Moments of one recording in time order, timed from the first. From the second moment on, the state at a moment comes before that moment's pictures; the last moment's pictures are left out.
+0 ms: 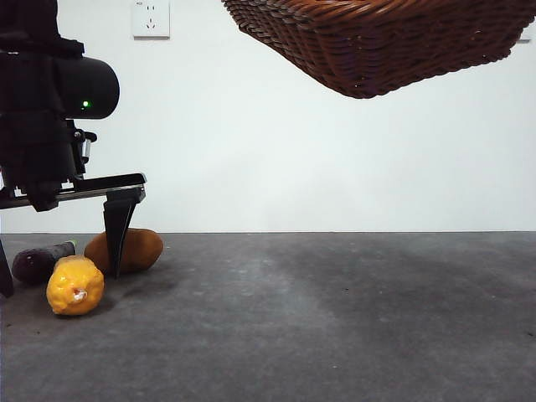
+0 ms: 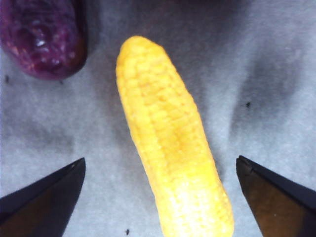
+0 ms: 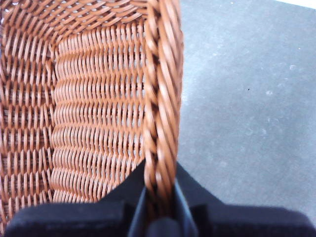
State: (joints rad) left arm -0.30 1.70 1.11 -0.76 0.03 -0.56; right arm 0.35 1.30 1.50 -0.90 -0.31 -0.08
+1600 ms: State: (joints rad) left arm -0.48 1.02 1.11 -0.78 0.03 -0.09; right arm 0.35 1.44 1.40 -0.90 -0.28 -0.04
